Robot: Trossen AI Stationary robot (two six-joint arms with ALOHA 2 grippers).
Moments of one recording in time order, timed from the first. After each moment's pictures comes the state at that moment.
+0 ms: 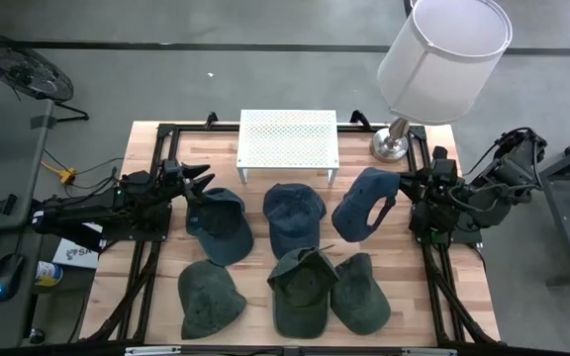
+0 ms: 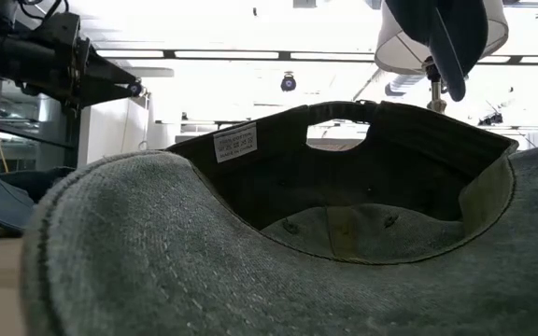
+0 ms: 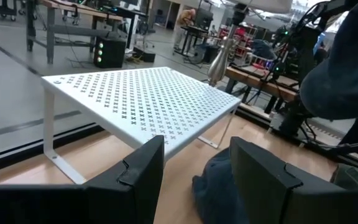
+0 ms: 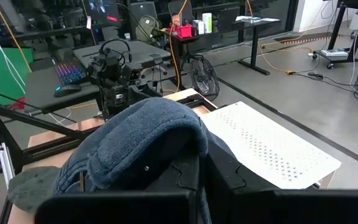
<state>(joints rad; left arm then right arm) 0.14 0.09 0.15 -0.06 -0.39 -0.29 0.74 0.89 1.26 -0.86 1.12 0.58</state>
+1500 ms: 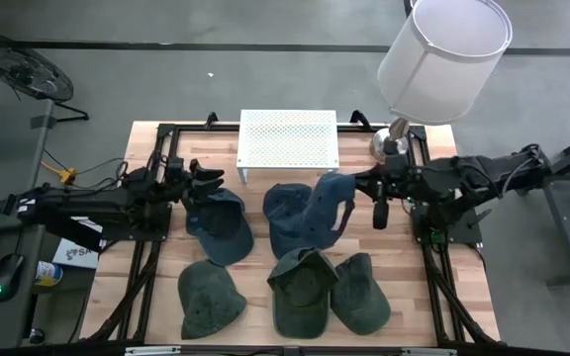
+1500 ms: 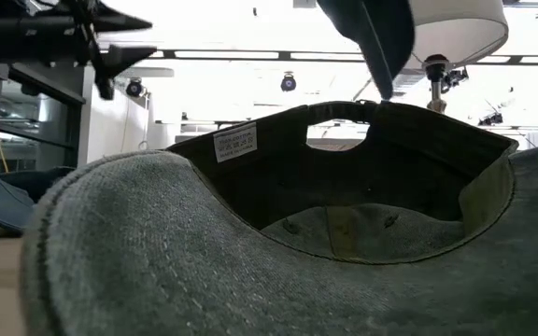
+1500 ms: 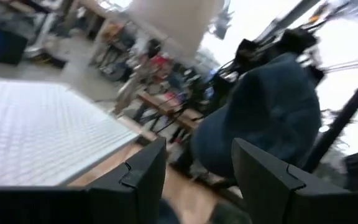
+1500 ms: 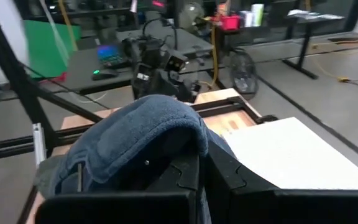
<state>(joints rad) 0.14 0.46 0.15 0.57 -0.08 -0.53 0.28 1.05 1.26 -0.46 0.48 0.21</state>
